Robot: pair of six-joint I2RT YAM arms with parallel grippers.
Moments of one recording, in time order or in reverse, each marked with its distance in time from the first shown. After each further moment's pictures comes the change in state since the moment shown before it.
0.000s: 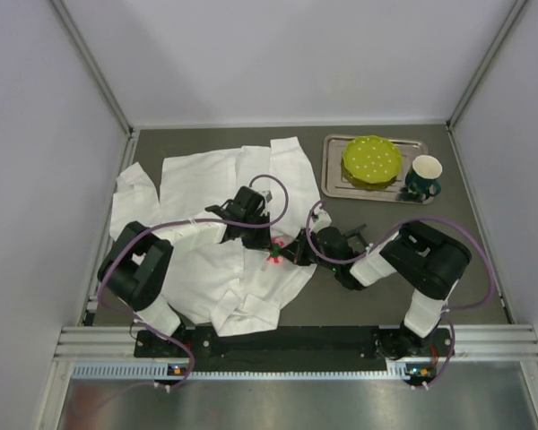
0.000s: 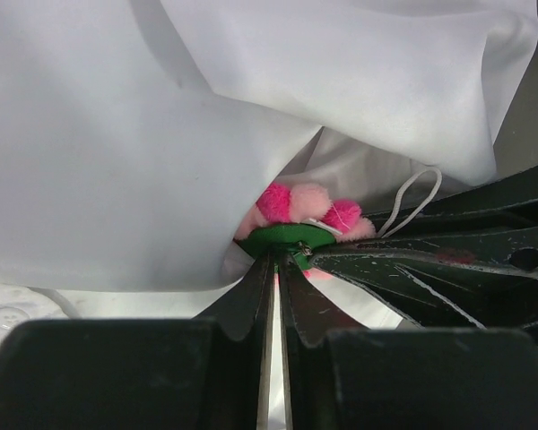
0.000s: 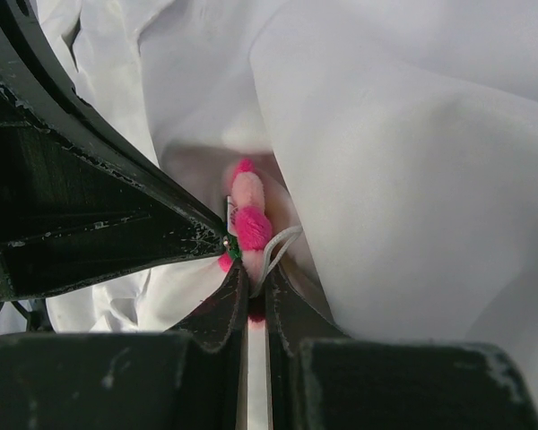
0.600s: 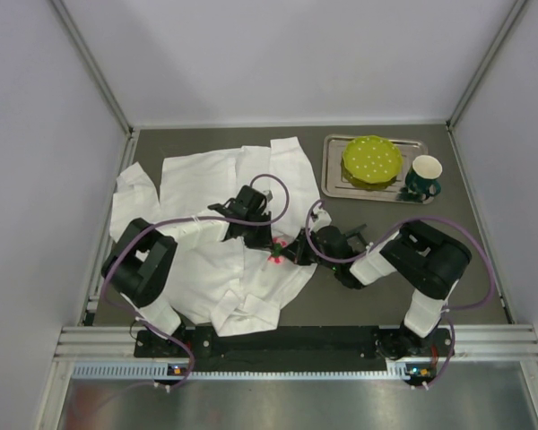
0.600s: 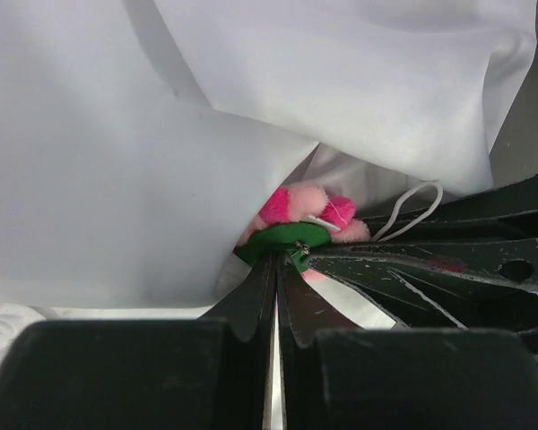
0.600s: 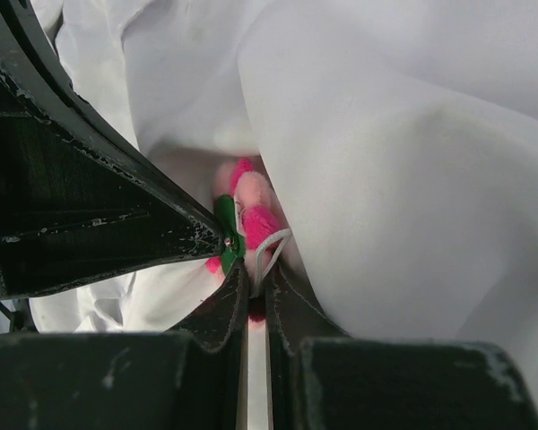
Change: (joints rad) left arm 0.000 0.034 0.020 0.000 0.011 -0.032; right arm -0.002 0.001 0.006 -0.024 -0.004 -0.025
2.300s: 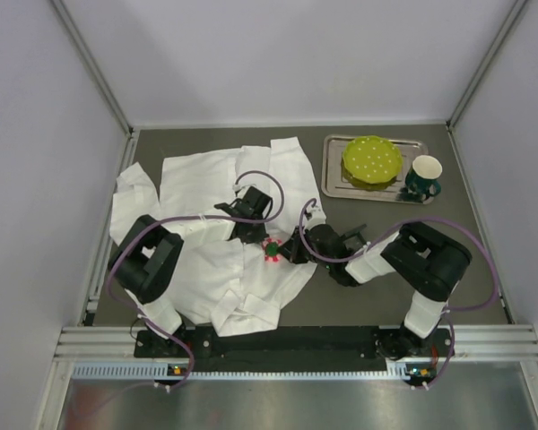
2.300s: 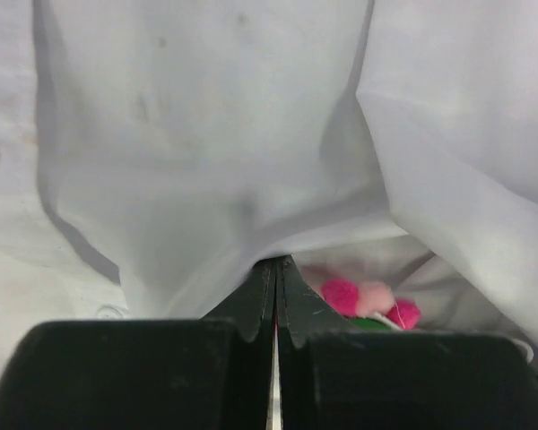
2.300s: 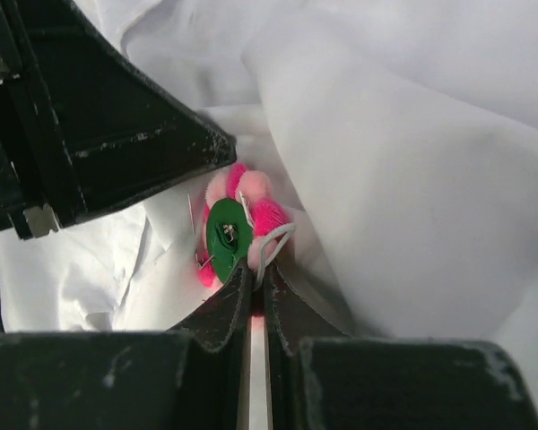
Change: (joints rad) left arm -0.033 0.048 0.040 -0.039 -0.396 -0.196; right arm 0.030 -0.010 0.061 -0.097 0.080 -0.063
